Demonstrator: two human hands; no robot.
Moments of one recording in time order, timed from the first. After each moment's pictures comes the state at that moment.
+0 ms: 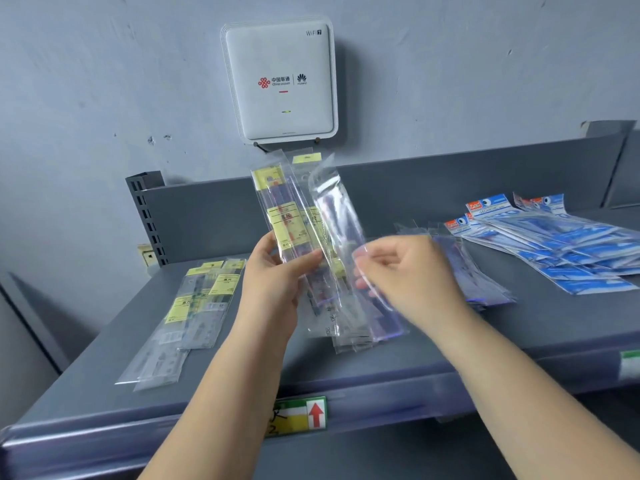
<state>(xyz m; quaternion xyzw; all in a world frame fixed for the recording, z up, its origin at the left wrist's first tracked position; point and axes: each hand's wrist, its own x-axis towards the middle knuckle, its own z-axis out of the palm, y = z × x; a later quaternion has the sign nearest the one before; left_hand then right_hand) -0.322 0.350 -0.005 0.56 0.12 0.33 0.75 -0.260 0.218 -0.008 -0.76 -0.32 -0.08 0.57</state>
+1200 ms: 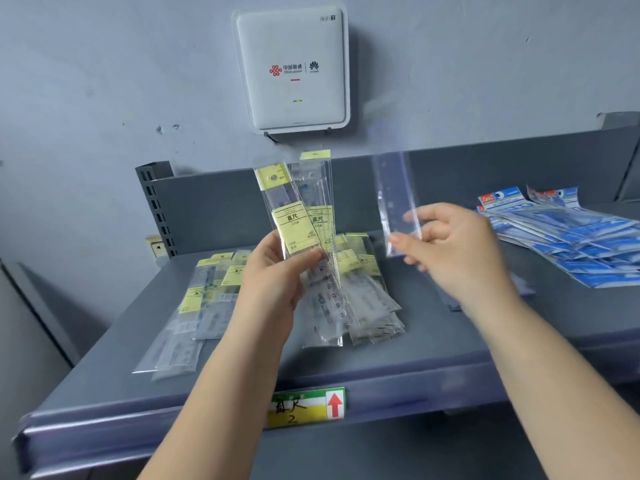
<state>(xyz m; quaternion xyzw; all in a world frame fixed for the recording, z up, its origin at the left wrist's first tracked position) -0.341 0.363 -0.009 0.60 0.10 0.30 0.73 -0.243 0.207 -0.002 -0.73 -0.28 -0.12 0.61</state>
